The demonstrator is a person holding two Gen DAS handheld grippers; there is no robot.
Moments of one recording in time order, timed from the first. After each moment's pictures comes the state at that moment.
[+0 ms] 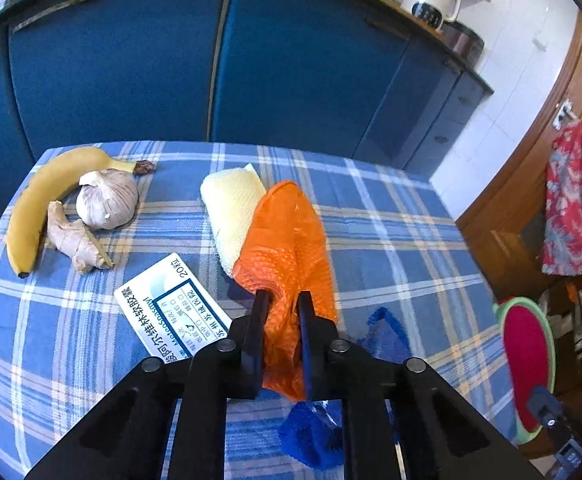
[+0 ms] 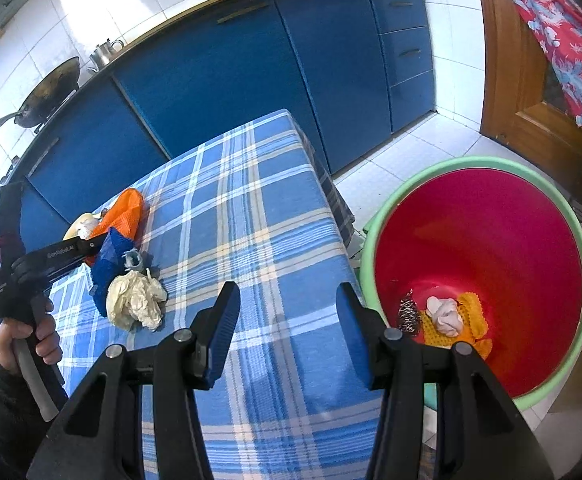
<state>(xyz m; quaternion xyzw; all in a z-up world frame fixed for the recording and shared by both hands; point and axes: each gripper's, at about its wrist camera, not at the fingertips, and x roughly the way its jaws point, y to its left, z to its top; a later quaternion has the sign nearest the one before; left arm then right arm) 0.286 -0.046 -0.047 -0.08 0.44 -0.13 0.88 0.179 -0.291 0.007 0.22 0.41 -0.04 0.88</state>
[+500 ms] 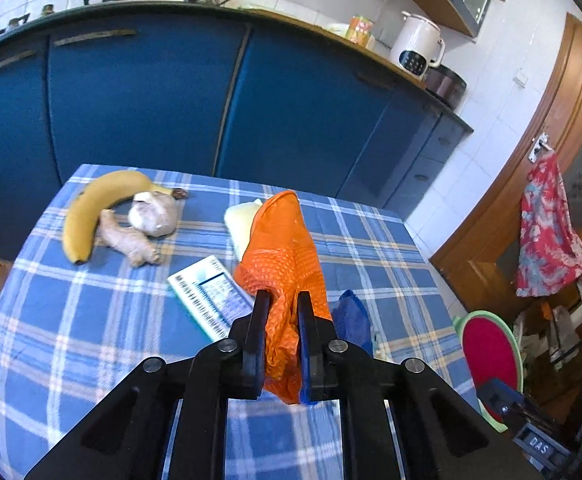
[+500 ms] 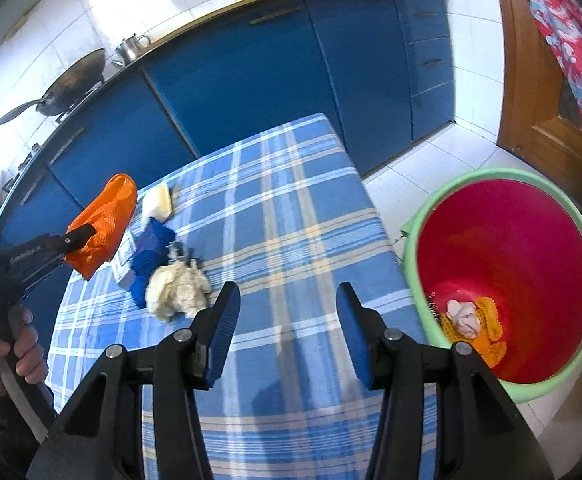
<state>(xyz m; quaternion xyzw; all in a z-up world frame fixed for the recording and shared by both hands) 0.225 -0.006 0.000 -0.11 0.39 -0.14 0.90 0.177 -0.253 0.027 0.21 0.40 -0.01 0.89</state>
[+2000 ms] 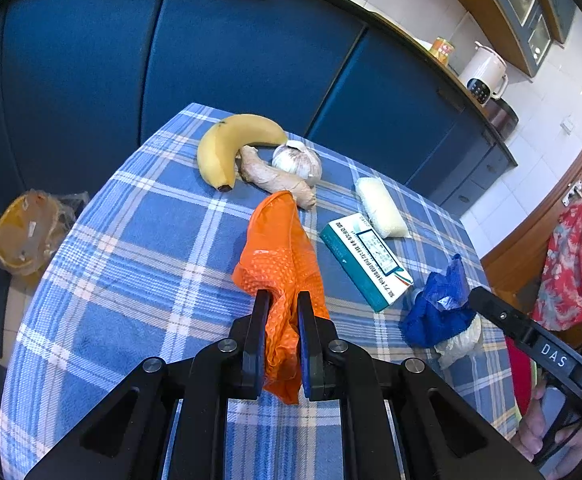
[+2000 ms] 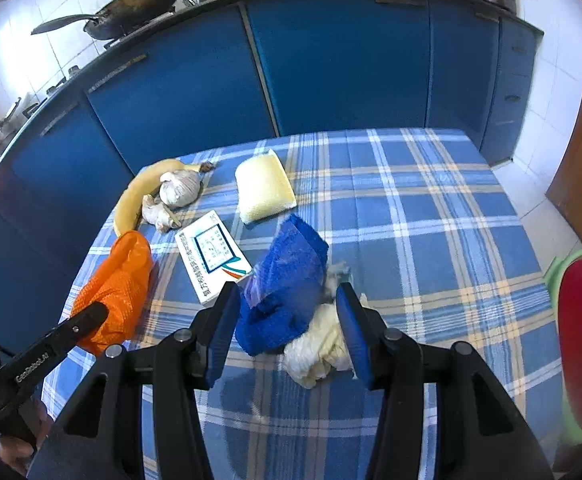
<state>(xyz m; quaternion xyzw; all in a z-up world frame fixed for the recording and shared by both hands) 0.198 0.103 -0.053 -0.18 0.41 -0.06 0.89 0.271 -0.110 0.038 0.11 0.42 0.06 0.90</state>
